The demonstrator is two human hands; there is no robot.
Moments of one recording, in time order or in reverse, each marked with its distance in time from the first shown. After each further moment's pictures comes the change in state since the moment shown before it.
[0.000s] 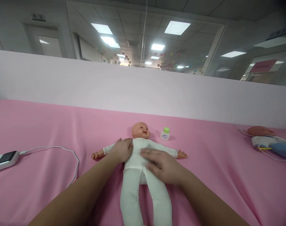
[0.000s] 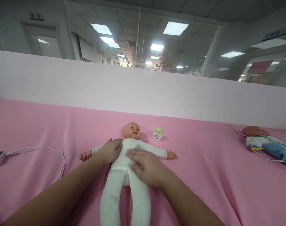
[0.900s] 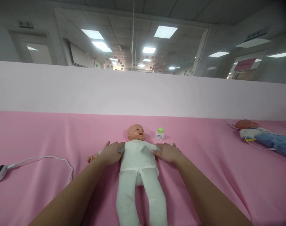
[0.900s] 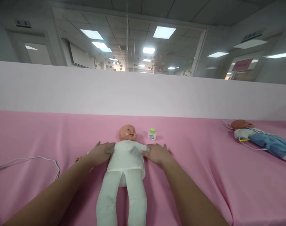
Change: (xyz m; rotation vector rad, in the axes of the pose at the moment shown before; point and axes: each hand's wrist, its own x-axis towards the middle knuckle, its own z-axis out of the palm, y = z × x) left_hand -0.006 -0.015 -0.025 0.061 -0.156 -0.002; right_hand 0.005 0.082 -0.022 -0.221 -0.030 0.665
